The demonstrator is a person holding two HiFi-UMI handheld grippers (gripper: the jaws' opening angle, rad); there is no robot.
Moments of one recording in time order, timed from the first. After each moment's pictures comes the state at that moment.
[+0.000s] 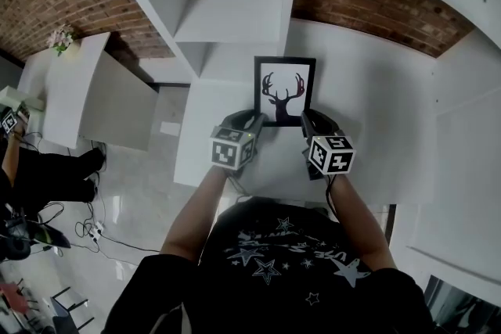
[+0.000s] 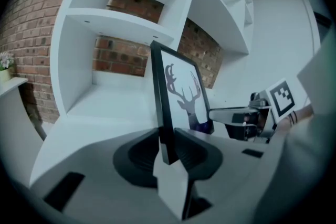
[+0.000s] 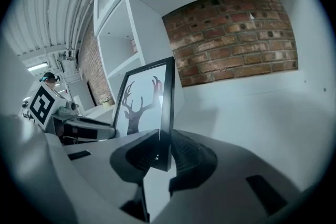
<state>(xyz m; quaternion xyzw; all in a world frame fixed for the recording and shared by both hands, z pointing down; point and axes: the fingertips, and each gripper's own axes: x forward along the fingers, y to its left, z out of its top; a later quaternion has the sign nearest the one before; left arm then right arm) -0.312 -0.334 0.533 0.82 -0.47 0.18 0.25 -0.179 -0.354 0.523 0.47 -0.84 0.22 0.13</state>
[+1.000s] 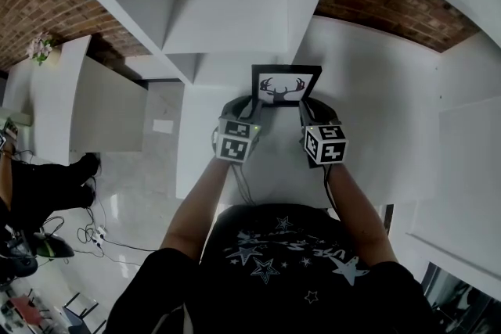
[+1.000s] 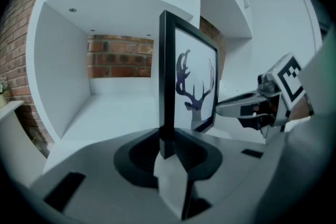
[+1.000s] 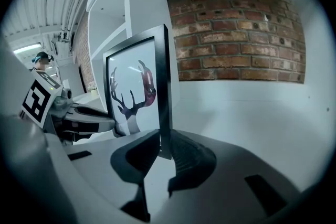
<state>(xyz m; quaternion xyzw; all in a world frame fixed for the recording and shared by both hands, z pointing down) -0.326 -0.406 0.571 0.83 -0.48 0.23 0.18 -0.193 -0.414 0.556 0.50 -0.82 0.19 0.19</state>
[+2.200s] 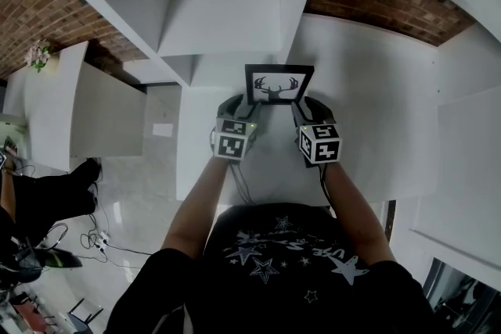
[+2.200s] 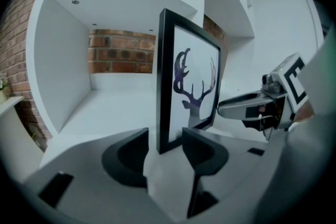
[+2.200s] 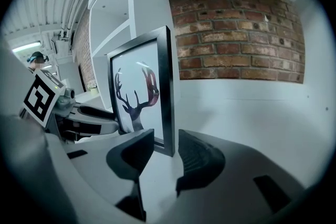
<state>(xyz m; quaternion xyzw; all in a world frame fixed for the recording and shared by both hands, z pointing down) -0.327 -0.407 0.581 0.82 -0.48 0.23 0.19 -0.196 -0.408 0.561 0.50 -0.82 0.19 0.20</state>
